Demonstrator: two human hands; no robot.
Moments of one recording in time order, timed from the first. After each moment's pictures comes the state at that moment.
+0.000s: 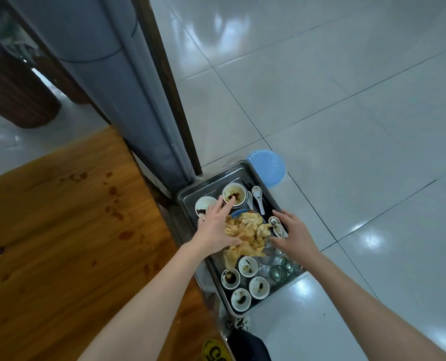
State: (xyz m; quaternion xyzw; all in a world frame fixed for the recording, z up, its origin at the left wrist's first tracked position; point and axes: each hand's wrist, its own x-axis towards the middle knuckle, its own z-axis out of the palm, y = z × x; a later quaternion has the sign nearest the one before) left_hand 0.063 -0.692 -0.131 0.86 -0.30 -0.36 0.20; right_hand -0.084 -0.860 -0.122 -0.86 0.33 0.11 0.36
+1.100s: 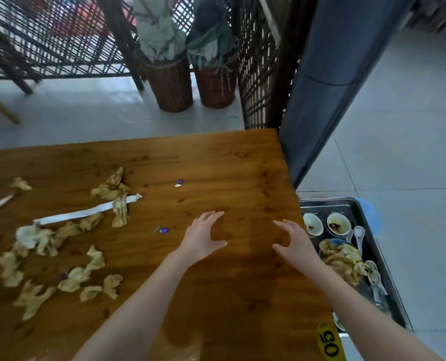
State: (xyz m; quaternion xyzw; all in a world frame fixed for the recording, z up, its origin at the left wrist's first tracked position) left_hand 0.078 -0.326 -0.054 0.93 -0.10 -0.23 0.26; right_hand 0.011 -0.574 -0.056 -0.92 0.12 0.14 0.33
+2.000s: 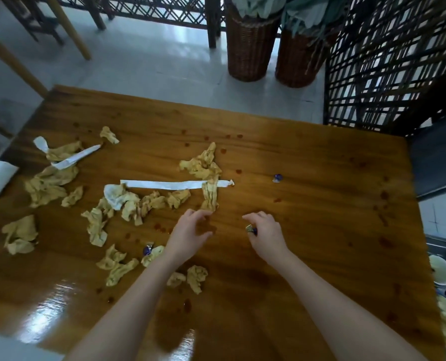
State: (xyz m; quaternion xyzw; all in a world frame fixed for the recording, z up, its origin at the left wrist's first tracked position) left_hand 0.091 -0.072 -0.092 0.93 0.07 -0.14 0.34; right_hand 0.122 -0.276 -0.121 -0.95 -0.06 0.16 0.25
